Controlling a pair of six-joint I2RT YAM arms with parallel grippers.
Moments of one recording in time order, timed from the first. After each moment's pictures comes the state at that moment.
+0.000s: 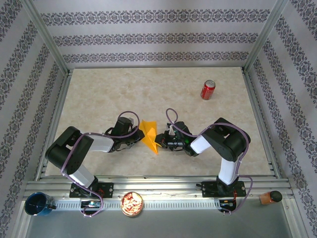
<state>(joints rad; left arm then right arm) -0.49 1.61 0.49 0.35 0.31 -1.06 0.69 1.85 0.50 0.77 -0.51 1.26</state>
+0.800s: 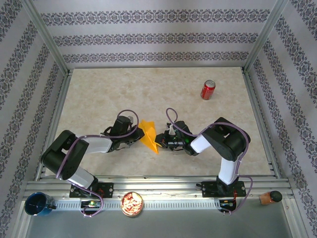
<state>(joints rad) -0.49 1.53 0.52 0.29 0.31 -1.02 0.68 1.85 0.51 0.76 -0.55 1.25</state>
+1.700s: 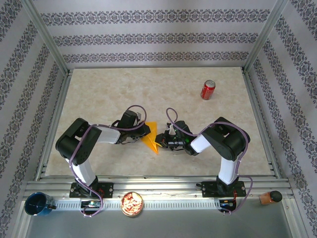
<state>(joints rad) -0.49 1.76 0.68 0.29 0.39 -0.97 0.68 1.86 0.51 0.77 -0.57 1.25</state>
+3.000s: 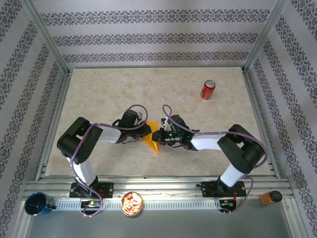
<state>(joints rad) -0.49 1.78 0.69 0.30 0.42 -0.95 0.75 1.65 0.67 0.31 -0.49 1.04</state>
